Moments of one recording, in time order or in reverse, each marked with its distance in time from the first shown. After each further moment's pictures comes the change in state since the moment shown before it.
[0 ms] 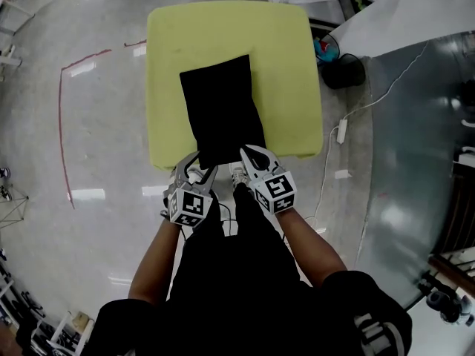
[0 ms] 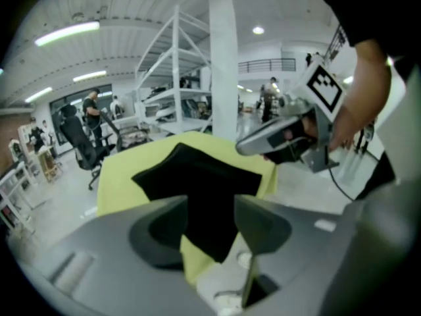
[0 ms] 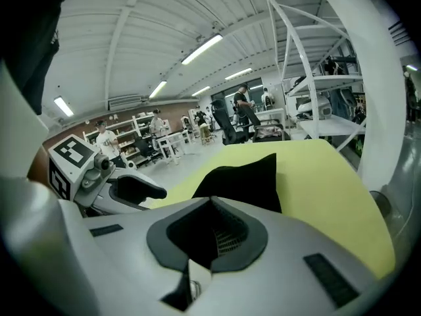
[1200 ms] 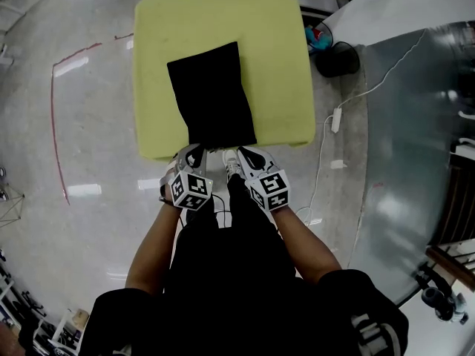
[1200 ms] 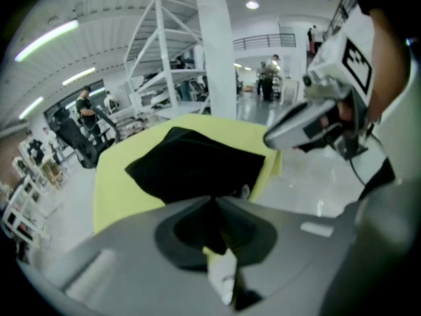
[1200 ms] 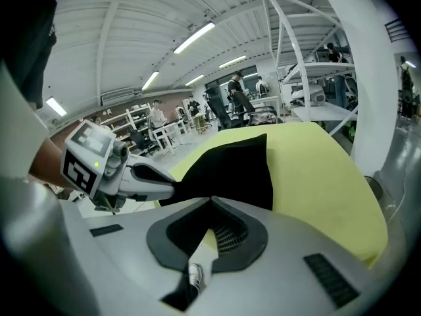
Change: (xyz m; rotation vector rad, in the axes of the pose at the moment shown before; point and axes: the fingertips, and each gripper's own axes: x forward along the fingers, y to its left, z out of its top) left arm 0.038 -0.013 -0.025 0.070 0.164 0.037; right arm -0.023 -0.008 -0.058 0.043 0.103 -0.024
